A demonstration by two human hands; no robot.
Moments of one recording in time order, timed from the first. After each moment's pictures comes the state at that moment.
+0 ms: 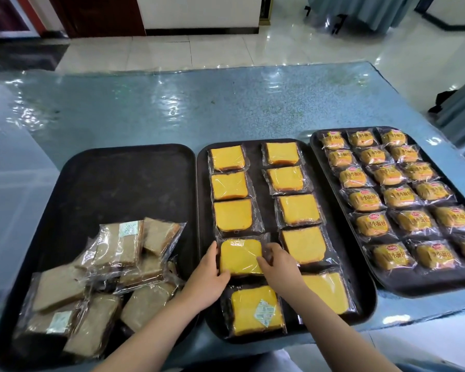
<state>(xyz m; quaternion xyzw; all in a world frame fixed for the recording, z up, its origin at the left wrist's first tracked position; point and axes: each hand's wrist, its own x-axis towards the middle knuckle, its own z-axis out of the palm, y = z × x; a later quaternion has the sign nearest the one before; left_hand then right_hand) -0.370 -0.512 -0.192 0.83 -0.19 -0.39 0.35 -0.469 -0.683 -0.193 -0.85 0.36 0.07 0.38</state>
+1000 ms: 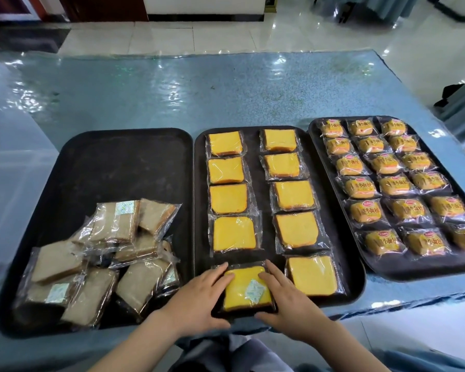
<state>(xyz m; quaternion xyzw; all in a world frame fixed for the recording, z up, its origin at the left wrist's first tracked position) -0.422 -0.467 -0.200 0.80 -0.51 -0.31 0.07 -0.569 -0.666 -0.188 -0.92 0.14 0.22 0.30</state>
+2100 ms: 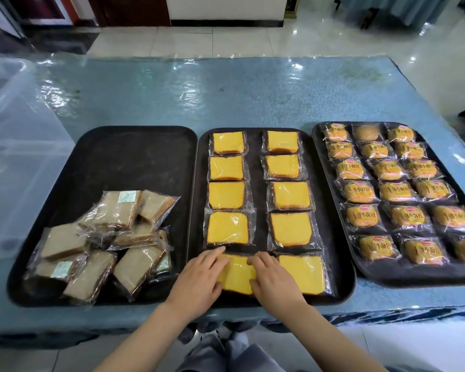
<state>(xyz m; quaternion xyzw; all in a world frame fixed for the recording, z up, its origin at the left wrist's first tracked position) -0.451 -0.489 -0.216 0.88 -0.45 -0.11 0.12 -0.551 -0.678 -0.192 -0.97 0.09 0.11 0.21</state>
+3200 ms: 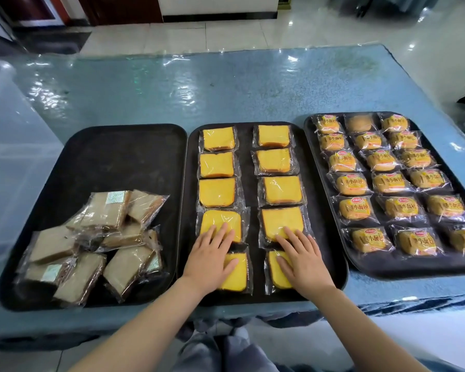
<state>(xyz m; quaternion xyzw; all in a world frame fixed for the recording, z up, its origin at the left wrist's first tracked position) -0.435 -0.552 -0.219 0.90 -0.42 -0.14 -0.01 -0.578 -0.769 -0.221 -0.97 0.16 0.11 0.12</state>
